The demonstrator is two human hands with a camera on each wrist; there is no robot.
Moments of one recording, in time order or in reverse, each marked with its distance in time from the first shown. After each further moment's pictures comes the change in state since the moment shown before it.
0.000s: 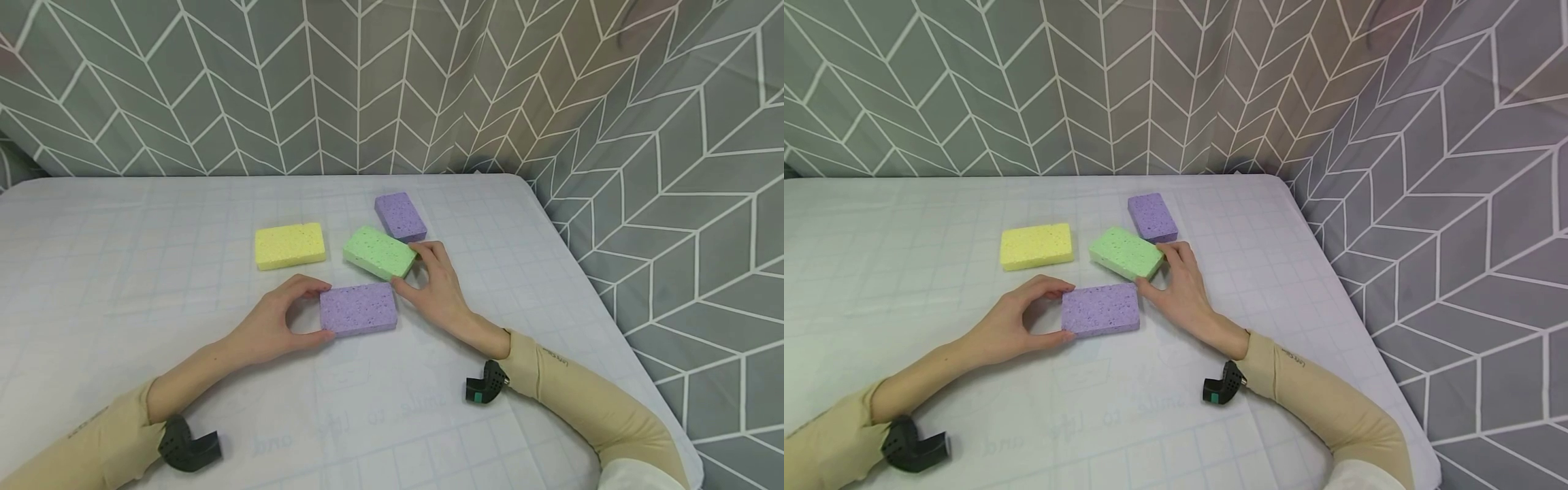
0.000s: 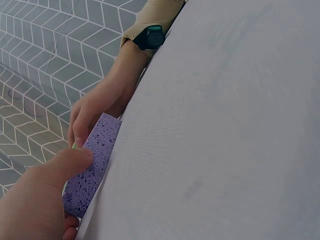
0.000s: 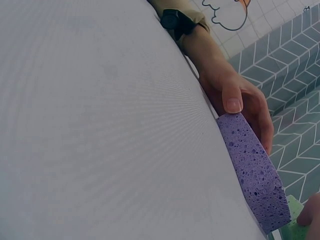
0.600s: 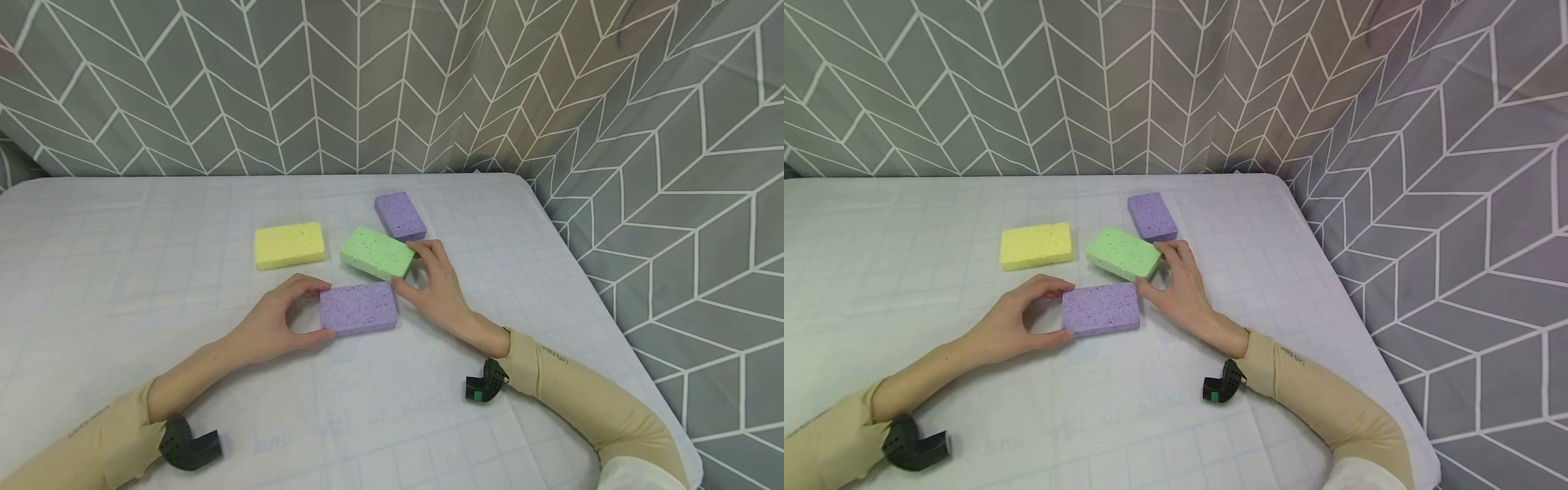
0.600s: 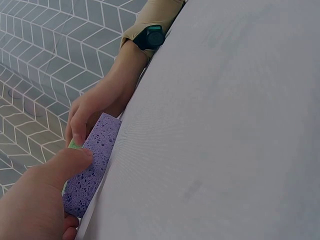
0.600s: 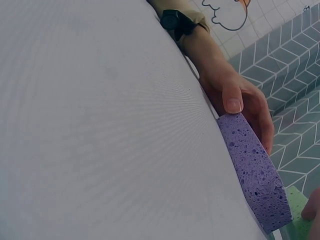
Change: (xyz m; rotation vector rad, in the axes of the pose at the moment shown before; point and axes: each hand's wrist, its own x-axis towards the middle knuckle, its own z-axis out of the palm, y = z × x) left_hand 0.000 0.001 0.000 0.007 -0.003 0.000; right_hand 0.000 0.001 0.000 0.028 0.011 -0.043
